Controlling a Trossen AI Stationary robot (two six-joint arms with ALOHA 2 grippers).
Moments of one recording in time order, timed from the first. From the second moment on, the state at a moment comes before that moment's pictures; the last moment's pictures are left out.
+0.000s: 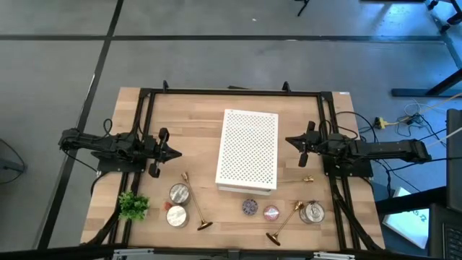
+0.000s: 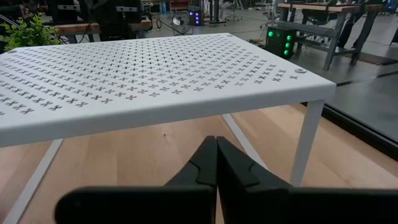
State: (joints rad) left arm -0.16 0.00 0.01 0.03 -0.10 -0.09; right arm 0.01 0.24 0.01 0.06 0.30 0.10
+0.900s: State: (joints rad) left arm -0.16 0.03 0.01 0.48 0.00 -0.19; right arm 0.01 0.24 0.01 0.06 0.30 0.10
